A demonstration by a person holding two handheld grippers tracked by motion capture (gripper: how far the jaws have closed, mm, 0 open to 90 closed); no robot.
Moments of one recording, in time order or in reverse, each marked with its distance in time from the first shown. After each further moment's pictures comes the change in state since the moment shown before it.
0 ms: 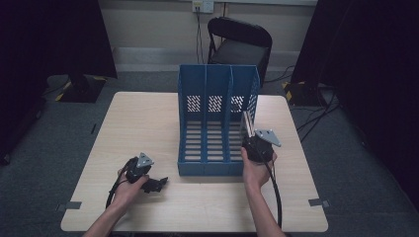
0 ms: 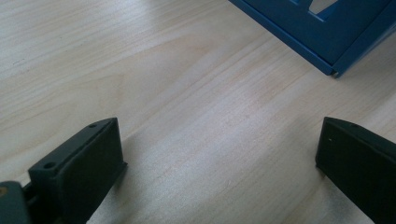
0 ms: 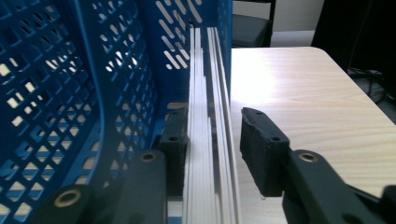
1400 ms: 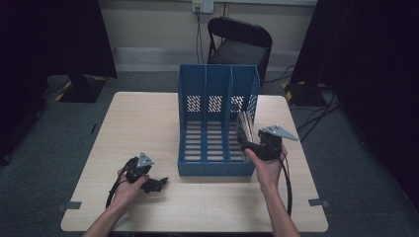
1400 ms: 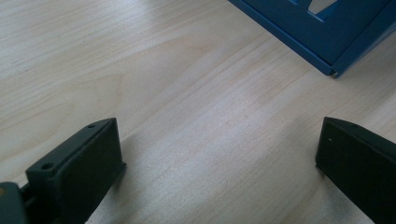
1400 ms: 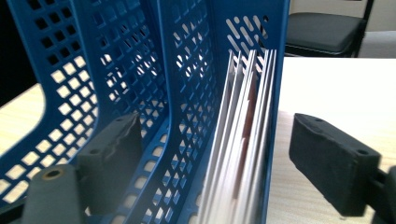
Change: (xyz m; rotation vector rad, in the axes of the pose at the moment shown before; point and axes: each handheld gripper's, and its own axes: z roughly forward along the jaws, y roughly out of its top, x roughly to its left) left arm 0.000 0.000 0.000 0.001 -0.003 0.001; right arm -0.030 0.021 -0.015 0.019 0.348 -0.004
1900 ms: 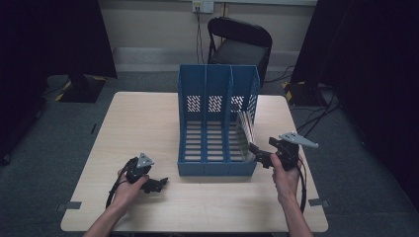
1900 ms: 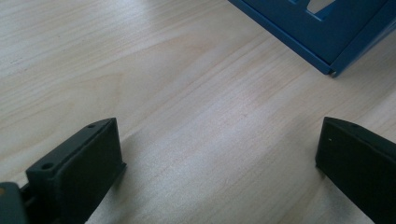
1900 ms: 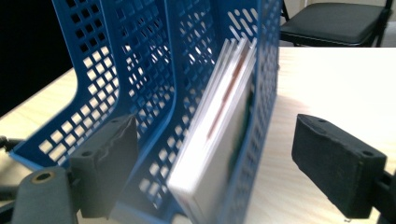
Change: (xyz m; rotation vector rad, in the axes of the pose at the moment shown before) left arm -0.001 -0.001 -0.001 0.000 0.001 -0.003; right arm -0.020 -0.004 -0.045 0.033 0.075 -0.005
